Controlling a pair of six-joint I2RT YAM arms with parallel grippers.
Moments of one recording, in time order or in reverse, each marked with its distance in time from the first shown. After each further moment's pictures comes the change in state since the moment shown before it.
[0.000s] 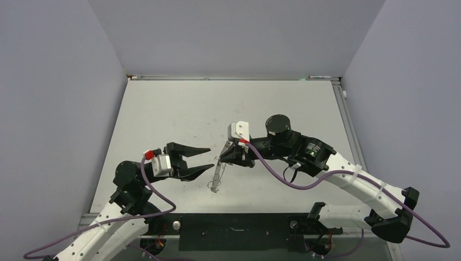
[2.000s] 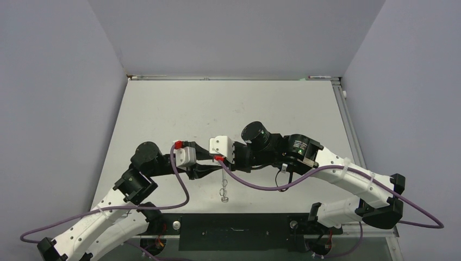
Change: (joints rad) left arm -0.086 0.187 0.170 -0.385 0.030 0.190; right arm 0.172 0.150 0.241 -0.430 0.362 -0.169
